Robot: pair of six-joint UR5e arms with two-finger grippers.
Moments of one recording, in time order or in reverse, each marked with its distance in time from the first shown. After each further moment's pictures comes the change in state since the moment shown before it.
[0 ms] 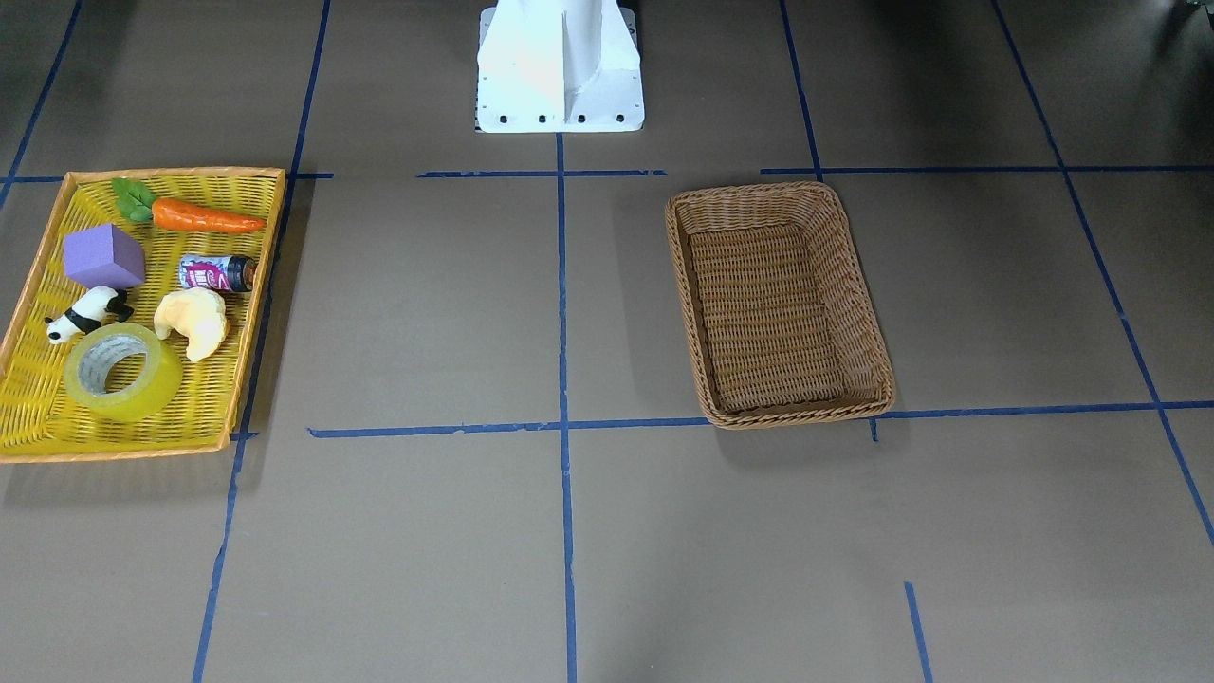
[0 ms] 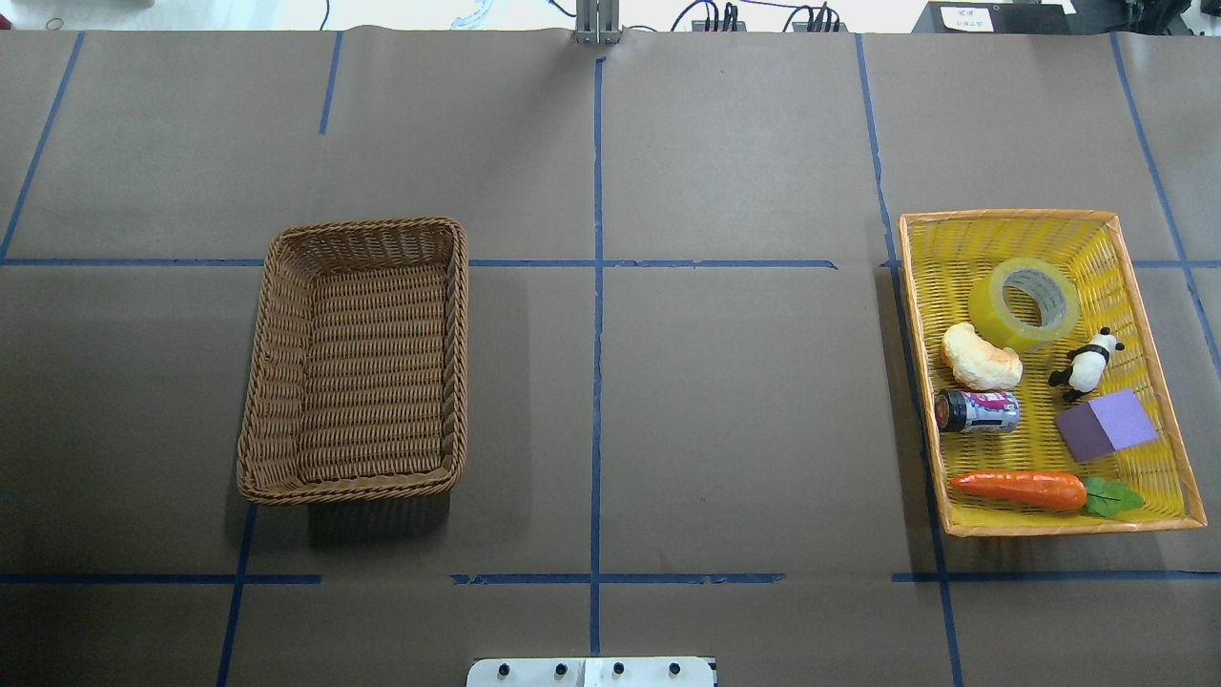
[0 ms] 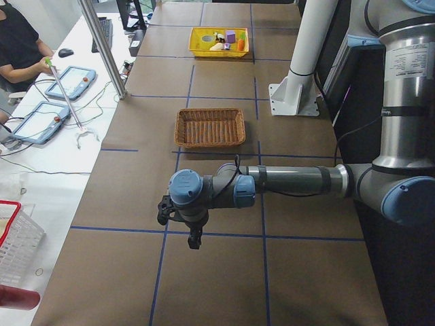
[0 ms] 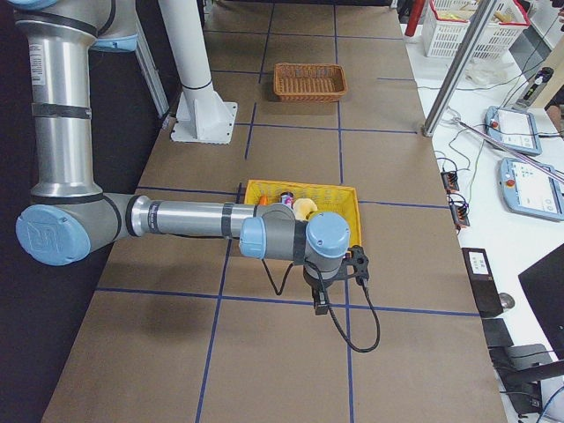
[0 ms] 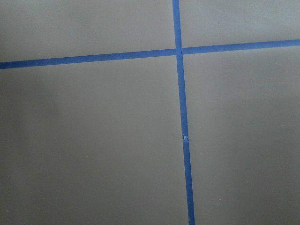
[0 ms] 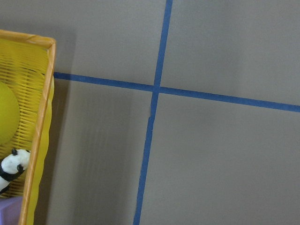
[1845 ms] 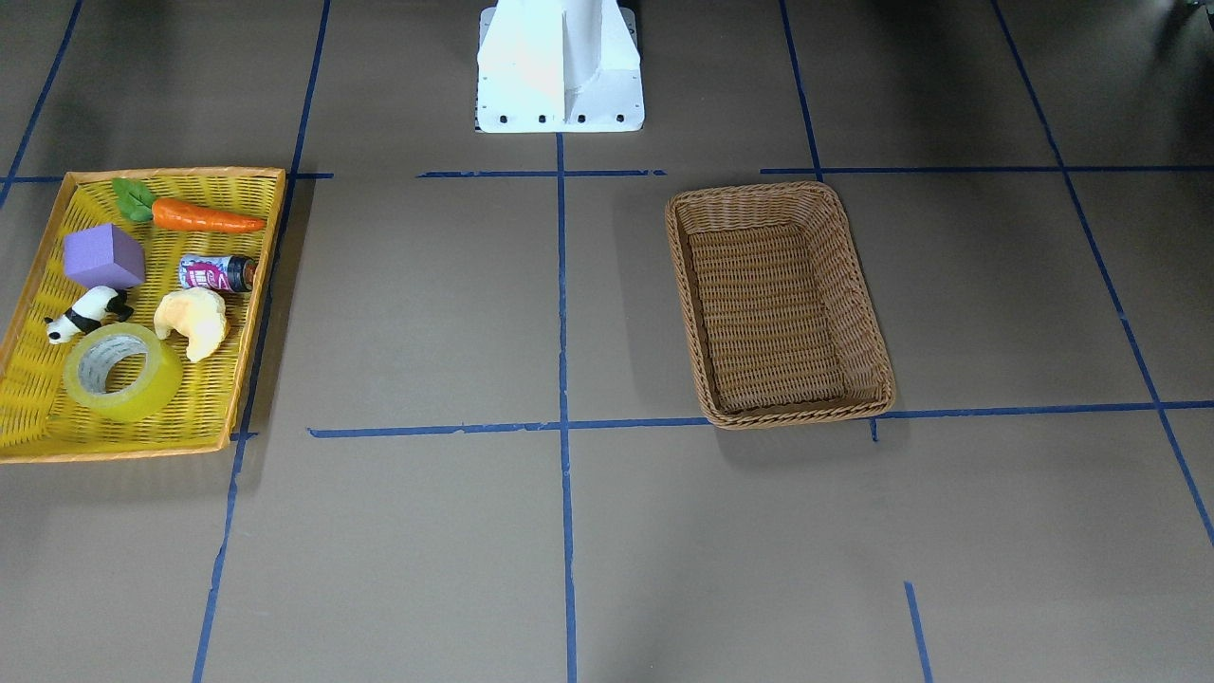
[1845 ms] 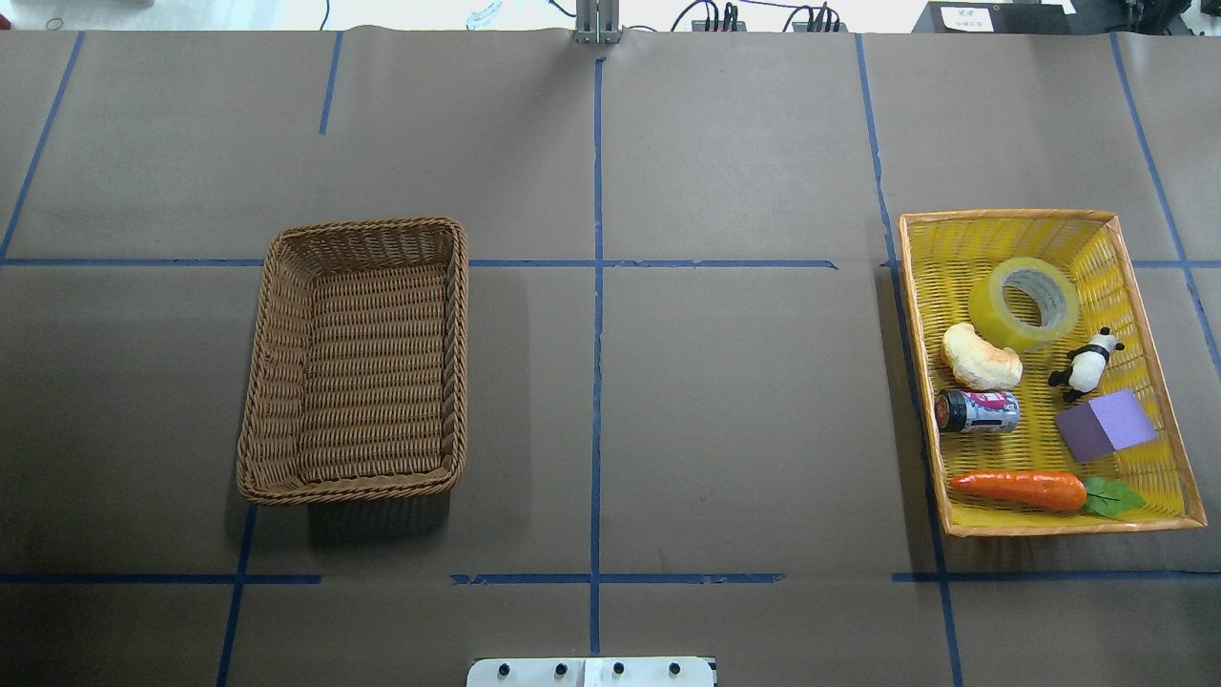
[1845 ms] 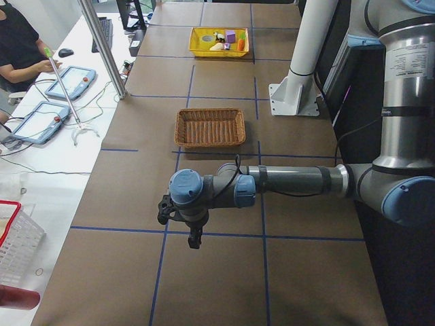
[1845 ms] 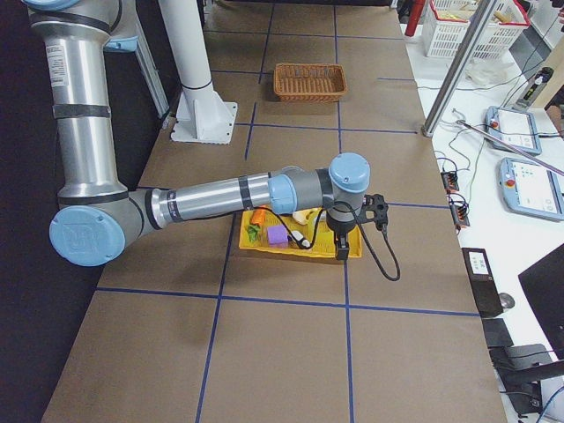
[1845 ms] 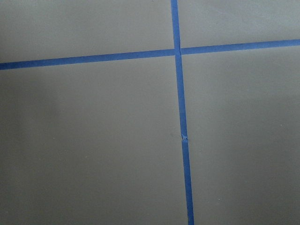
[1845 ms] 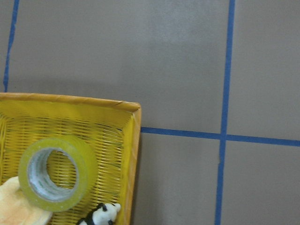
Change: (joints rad) left arm 0.000 0.001 -0.003 -0.002 -0.002 -0.001; right arm -0.162 0.086 0.130 0.045 0.011 0.377
